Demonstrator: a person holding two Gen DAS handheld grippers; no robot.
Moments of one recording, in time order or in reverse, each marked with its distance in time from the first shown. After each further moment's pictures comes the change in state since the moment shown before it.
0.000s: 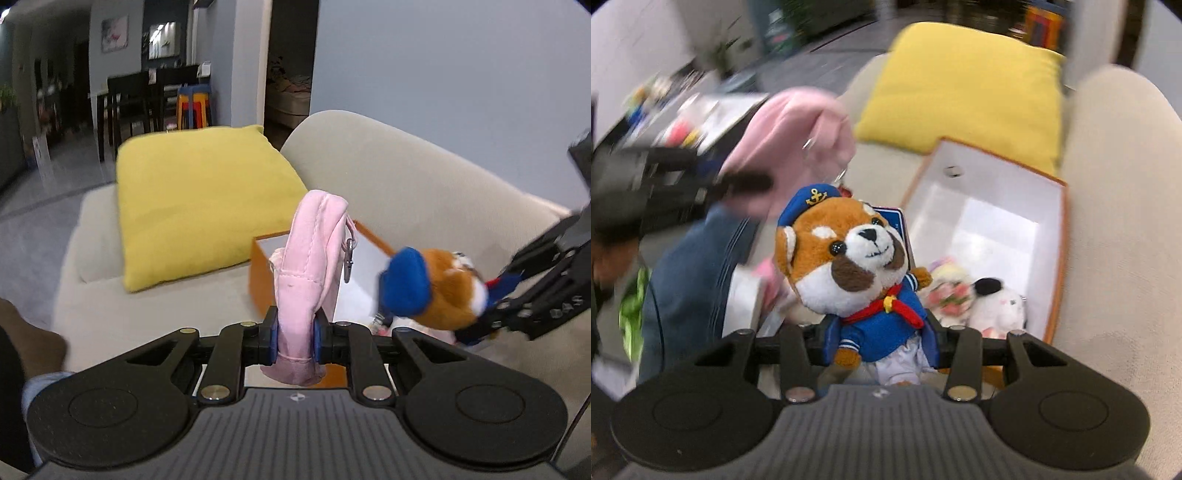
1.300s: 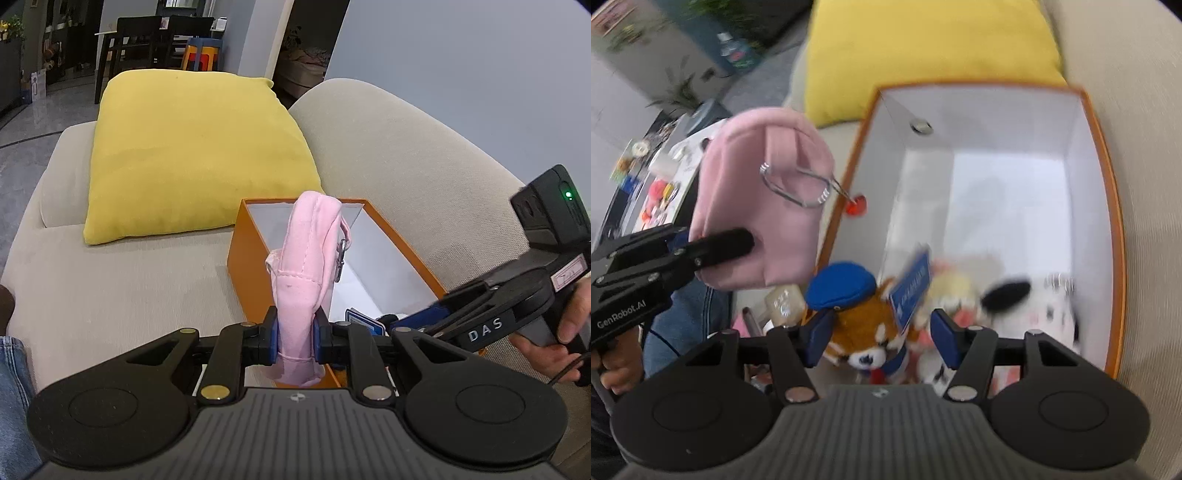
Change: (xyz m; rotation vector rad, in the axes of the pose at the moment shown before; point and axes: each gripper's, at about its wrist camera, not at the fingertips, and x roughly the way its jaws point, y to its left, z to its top) left arm 0.069 0.024 -0.006 -0.142 0.092 -0.060; right arm 0.139 -0.066 0.034 0.182 0.087 0.166
